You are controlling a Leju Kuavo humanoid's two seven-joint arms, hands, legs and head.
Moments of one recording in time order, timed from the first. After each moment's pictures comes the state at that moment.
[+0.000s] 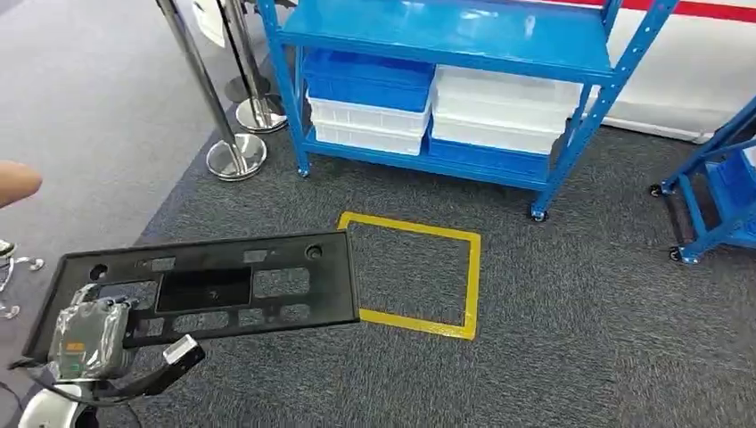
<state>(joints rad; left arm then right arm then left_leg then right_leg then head) 0.20 0.17 0.02 -1.75 -1.46 0.35 0.02 0.04 0.21 0.61 -0.02 -0.80 0.09 -0.16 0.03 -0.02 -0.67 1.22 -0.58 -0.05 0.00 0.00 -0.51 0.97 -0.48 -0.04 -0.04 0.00</state>
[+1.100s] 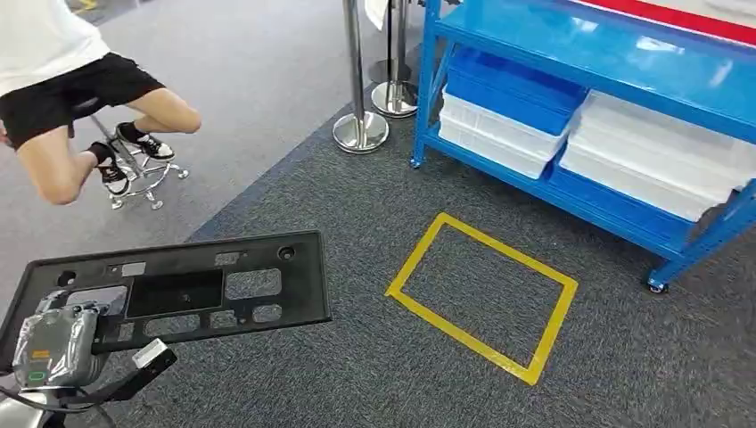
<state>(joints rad) 0.21 0.20 0.15 -1.70 -1.42 0.38 -0.07 0.05 0.19 0.68 -0.03 -0.79 0.08 -0.18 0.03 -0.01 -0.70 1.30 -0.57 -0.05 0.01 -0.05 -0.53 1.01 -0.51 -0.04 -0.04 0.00</state>
